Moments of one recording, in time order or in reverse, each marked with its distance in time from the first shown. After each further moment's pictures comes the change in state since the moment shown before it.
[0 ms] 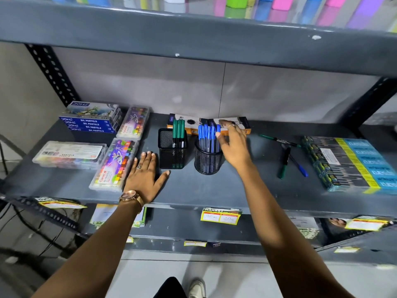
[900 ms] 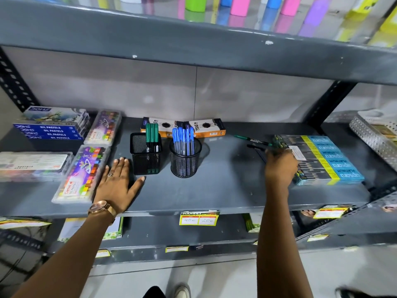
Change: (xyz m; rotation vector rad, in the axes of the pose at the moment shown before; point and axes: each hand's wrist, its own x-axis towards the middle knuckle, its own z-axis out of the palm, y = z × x) left_hand 0.003 -0.004 0.004 -0.023 0.034 0.007; right_hand -0.050 0.084 -0.104 -0.112 0.549 0.657
